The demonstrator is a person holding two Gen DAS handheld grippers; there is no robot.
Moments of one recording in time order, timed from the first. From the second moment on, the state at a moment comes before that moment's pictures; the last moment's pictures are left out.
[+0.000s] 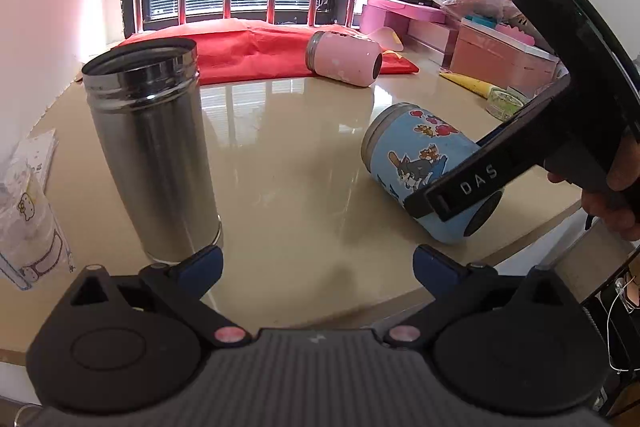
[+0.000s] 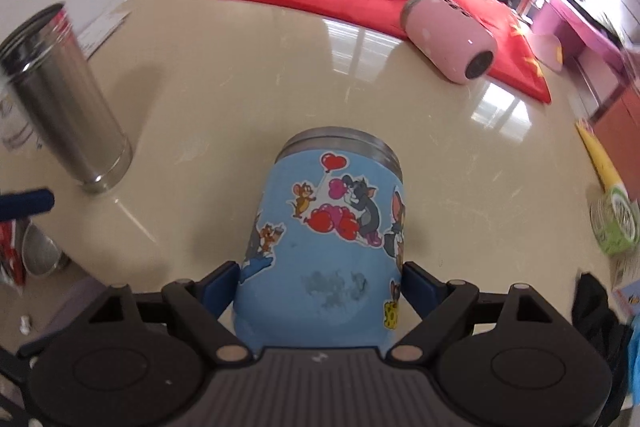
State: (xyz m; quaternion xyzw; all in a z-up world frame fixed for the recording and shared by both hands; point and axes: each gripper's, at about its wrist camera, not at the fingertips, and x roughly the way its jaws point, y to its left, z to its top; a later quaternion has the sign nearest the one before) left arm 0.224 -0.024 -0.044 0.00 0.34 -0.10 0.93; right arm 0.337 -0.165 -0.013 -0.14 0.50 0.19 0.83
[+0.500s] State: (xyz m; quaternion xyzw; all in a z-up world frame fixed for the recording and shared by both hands) left arm 0.229 -0.022 -0.044 -0.01 0.35 -0.09 0.93; right arm 0.373 -0.165 -0.001 -0.10 0.50 0.20 0.84
